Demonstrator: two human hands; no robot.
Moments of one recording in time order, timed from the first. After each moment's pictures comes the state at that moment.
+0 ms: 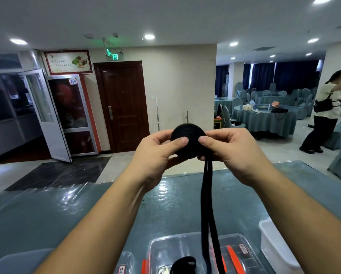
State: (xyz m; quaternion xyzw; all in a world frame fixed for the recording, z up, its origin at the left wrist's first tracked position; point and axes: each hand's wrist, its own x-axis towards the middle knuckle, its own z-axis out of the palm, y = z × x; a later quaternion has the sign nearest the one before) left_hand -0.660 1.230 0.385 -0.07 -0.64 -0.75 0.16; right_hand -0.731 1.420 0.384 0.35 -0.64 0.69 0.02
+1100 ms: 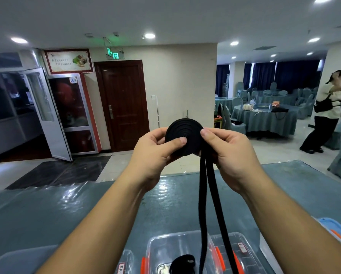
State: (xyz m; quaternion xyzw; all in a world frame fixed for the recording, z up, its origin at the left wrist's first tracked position) left_hand -0.651 1.237 0.387 -0.06 -0.62 -0.76 0.21; right_hand -0.715 1.404 0.375 0.28 -0.53 0.80 0.00
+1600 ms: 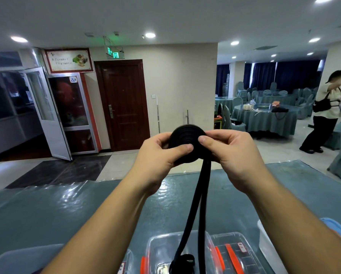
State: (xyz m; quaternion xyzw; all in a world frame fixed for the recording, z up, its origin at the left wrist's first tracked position) left_hand -0.650 1.243 0.380 -0.06 -0.66 -0.73 0.20; right_hand -0.709 1.414 0.379 0.32 -0.58 0.75 0.04
